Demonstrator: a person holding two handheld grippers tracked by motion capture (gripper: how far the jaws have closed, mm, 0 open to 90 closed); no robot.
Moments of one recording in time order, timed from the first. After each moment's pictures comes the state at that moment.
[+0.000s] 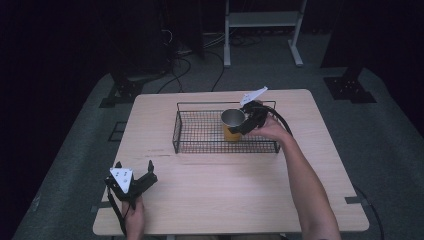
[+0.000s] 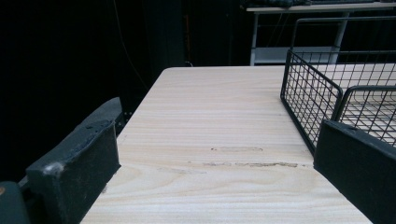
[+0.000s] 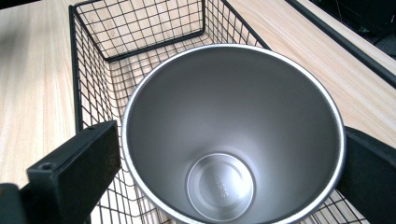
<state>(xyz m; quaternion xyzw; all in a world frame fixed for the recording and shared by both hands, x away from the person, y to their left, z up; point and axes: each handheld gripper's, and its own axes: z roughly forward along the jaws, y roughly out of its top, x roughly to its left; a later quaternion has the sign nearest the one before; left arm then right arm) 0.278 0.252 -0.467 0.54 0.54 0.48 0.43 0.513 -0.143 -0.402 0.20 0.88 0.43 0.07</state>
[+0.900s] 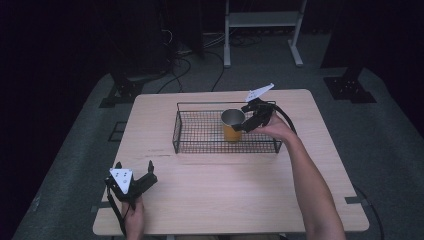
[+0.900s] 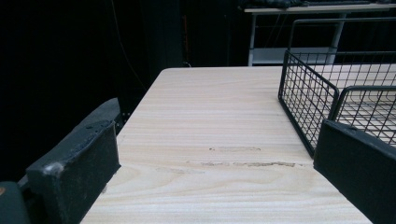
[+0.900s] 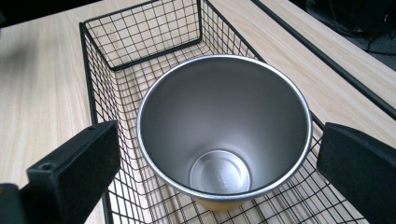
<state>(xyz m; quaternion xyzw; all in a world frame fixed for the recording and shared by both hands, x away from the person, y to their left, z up) 0.276 0.252 -0.467 0.54 0.54 0.48 0.43 0.508 -0.156 -0.388 0.22 0.87 0.44 0.06</state>
